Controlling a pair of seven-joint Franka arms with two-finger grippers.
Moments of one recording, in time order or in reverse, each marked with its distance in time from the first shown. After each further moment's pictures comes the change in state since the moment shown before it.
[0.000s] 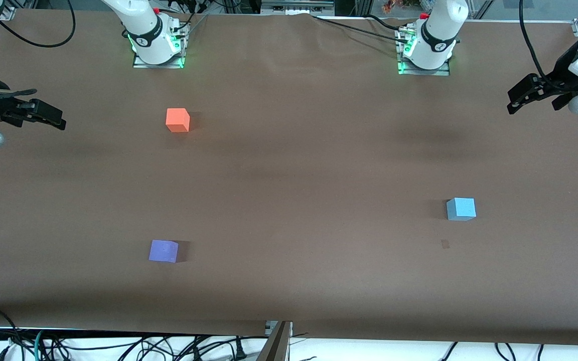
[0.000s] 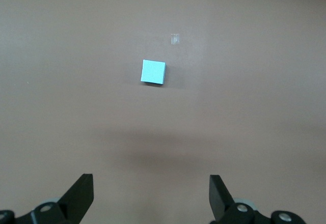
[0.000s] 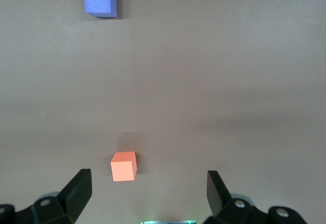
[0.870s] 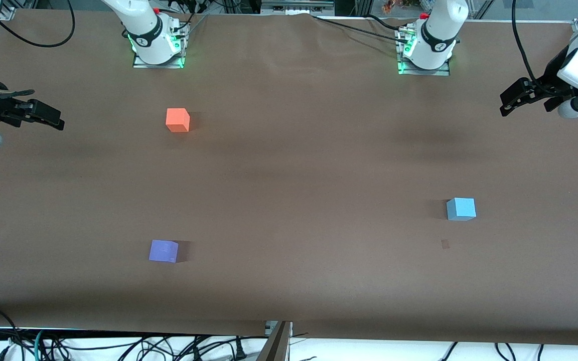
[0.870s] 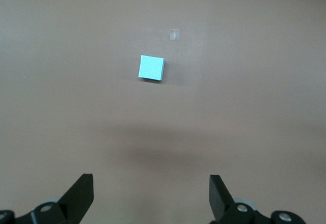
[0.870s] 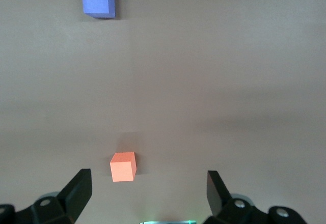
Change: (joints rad) left arm 0.004 0.013 -0.023 -0.012 0.000 0.000 -0.034; right arm -0.001 0.000 -0.004 0.000 0.000 0.001 0.000
